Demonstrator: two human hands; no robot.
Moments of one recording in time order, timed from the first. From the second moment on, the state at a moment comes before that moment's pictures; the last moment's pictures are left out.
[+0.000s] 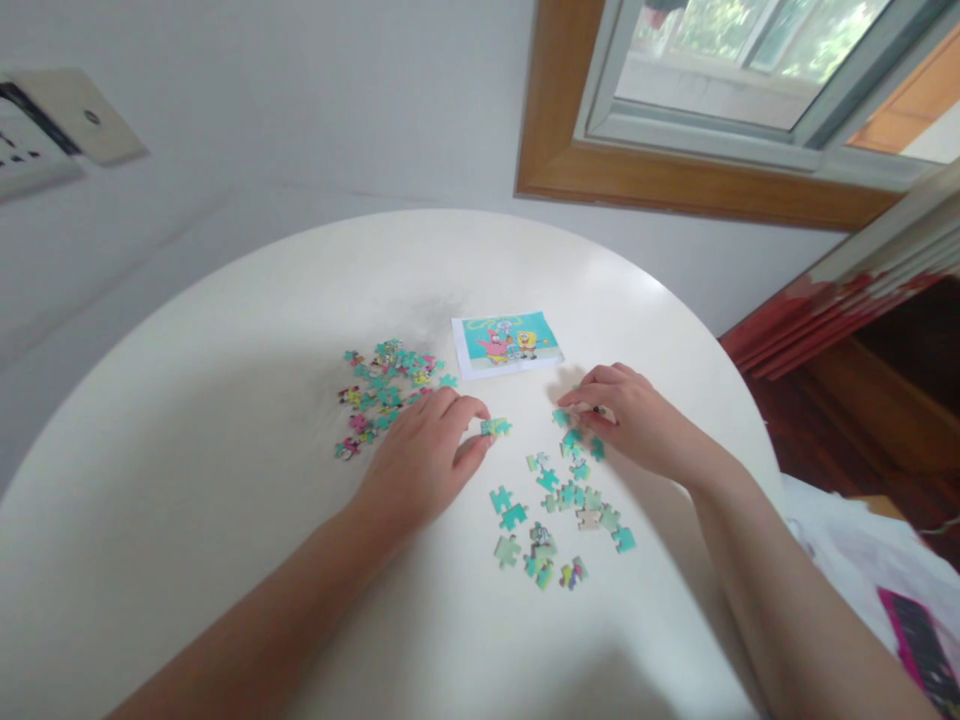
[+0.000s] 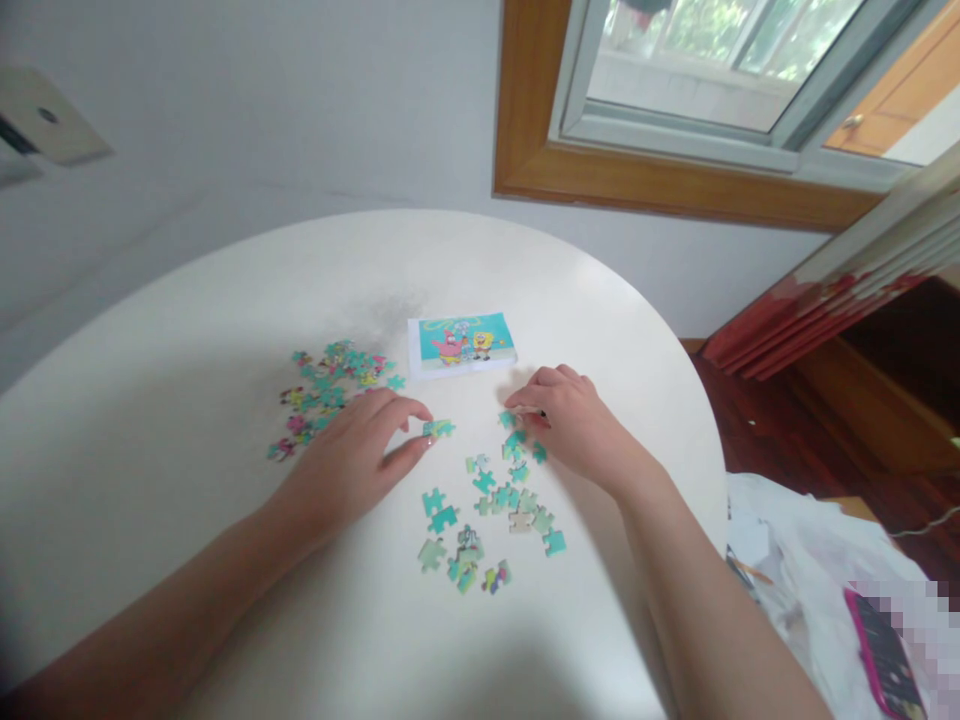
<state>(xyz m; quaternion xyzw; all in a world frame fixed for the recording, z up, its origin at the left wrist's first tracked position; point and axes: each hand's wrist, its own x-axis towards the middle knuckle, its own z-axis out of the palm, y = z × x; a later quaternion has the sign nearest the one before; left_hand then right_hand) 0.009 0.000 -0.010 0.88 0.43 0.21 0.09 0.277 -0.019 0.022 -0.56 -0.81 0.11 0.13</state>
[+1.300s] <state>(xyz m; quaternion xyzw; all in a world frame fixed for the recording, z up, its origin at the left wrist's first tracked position) 0.008 0.001 -0.011 0.88 0.43 0.19 0.09 0.268 -0.029 0.040 -0.45 -0.84 0.25 0.16</state>
